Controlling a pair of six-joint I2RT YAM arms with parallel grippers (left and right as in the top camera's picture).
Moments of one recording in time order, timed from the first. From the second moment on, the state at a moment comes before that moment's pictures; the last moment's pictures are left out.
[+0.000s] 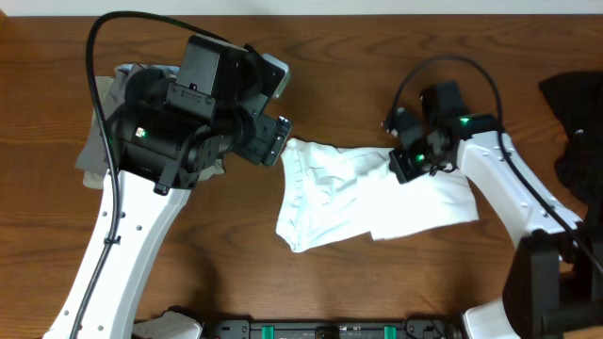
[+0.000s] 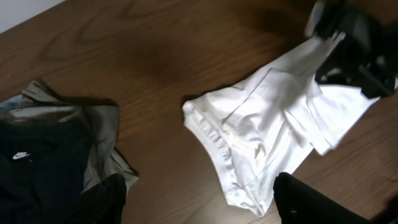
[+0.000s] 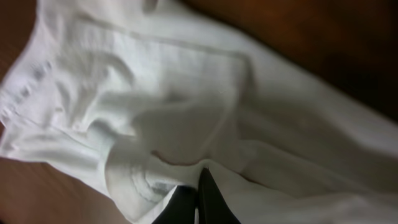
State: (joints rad) left arm -0.41 1.44 1.75 -1.25 0.12 0.11; right arm 0.19 1.66 1.17 -0.83 -0.34 -0.23
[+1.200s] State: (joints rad) left arm -0.41 1.44 1.75 -1.26 0.12 0.11; right arm -0.20 1.66 1.19 -0.88 -0.49 -0.07
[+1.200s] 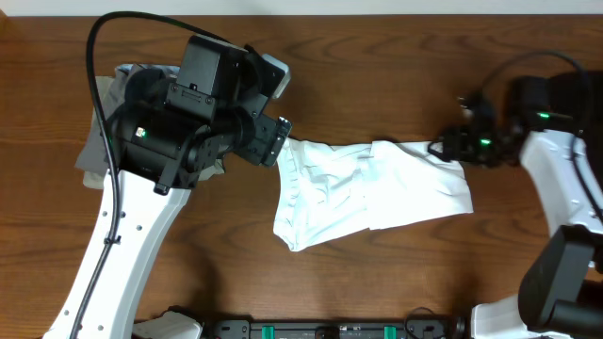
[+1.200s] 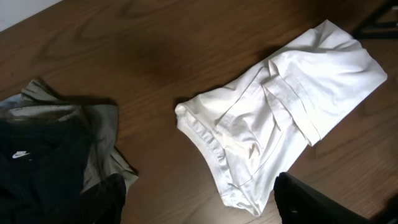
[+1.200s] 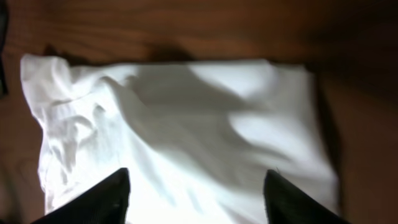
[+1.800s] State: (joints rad) left arm -0.37 1.53 1.53 -1.28 0.25 -0.04; right arm -0.31 1.78 1.09 -0.87 -0.54 -0.17
